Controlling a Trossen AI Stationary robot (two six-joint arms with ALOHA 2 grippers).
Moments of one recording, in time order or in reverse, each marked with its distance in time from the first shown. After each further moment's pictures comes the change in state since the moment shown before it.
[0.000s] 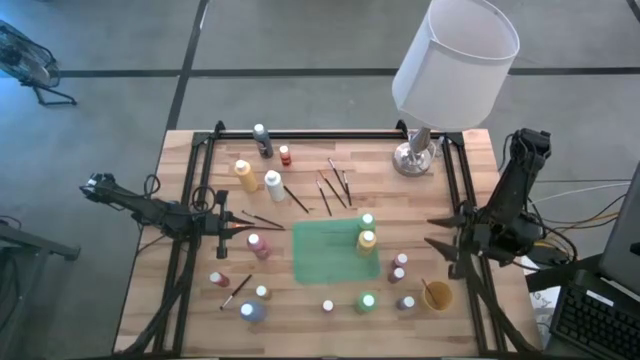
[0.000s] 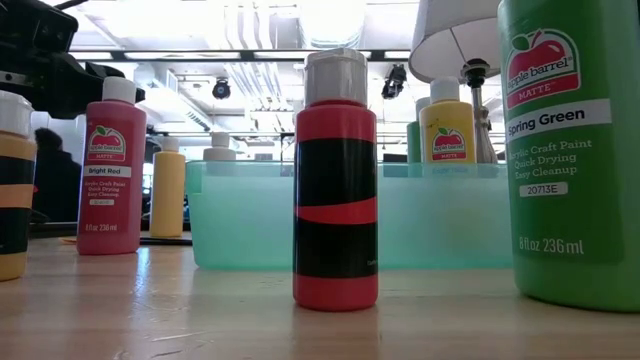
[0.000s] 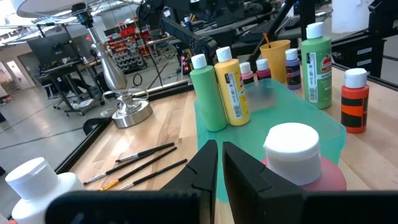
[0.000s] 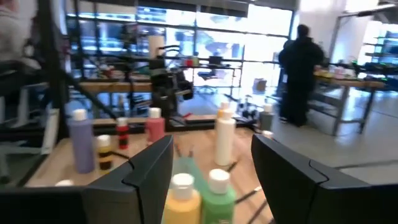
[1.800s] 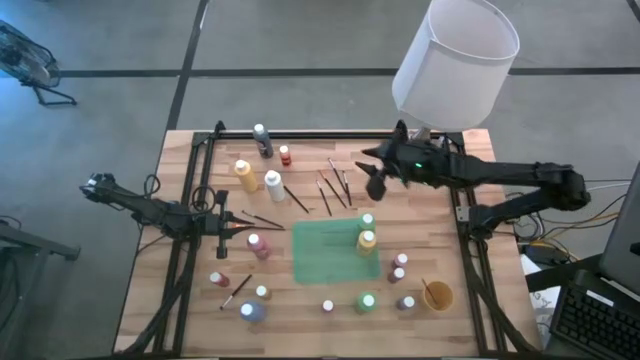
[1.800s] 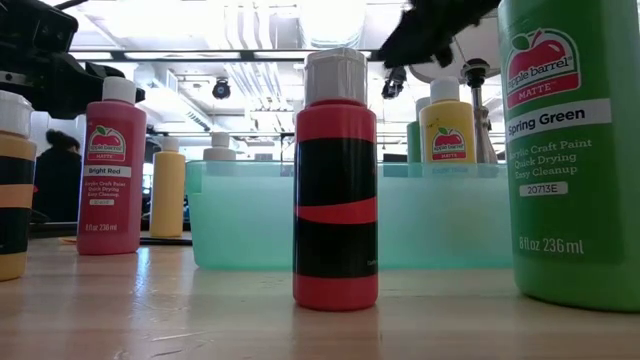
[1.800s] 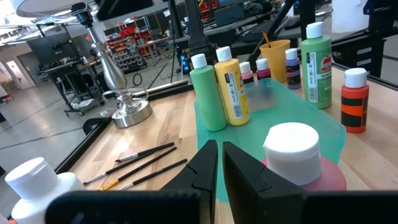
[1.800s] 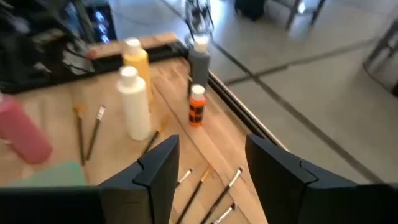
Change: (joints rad) left arm 0.000 0.000 0.000 0.000 0.000 0.000; right arm -1.331 0.525 0.772 -1.053 -1.109 0.485
